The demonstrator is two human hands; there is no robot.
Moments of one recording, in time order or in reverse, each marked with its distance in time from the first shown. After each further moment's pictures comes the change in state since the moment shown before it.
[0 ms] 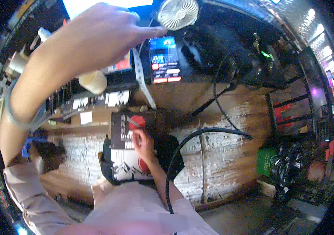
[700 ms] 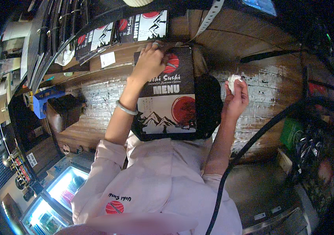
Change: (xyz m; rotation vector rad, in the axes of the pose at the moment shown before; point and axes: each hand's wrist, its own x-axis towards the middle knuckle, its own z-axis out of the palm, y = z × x) left_hand -0.181 0.177 0.298 -0.621 0.038 -0.702; right_hand -0.019 0.018 -0.113 0.663 0.604 0.345
